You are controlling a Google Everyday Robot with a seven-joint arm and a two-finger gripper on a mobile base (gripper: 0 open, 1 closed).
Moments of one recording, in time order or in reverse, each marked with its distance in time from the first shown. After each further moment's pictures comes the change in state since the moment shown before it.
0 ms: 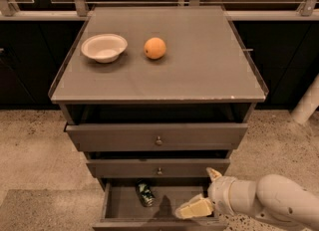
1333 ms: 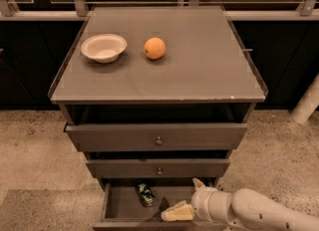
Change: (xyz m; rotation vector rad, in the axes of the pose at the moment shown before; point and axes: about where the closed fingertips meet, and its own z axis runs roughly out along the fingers) arm 0.046 -0.005 0.092 -0.018 -0.053 0.088
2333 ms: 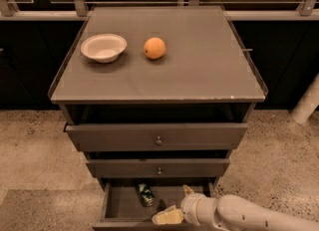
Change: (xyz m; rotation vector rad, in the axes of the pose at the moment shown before) arm 0.036 -0.001 0.065 -0.036 -0.013 0.062
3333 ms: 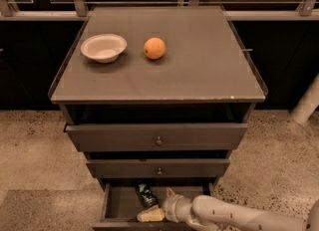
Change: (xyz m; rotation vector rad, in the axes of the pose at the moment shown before) arm 0.038 -0.016 0.122 -0.043 -0.016 0.016
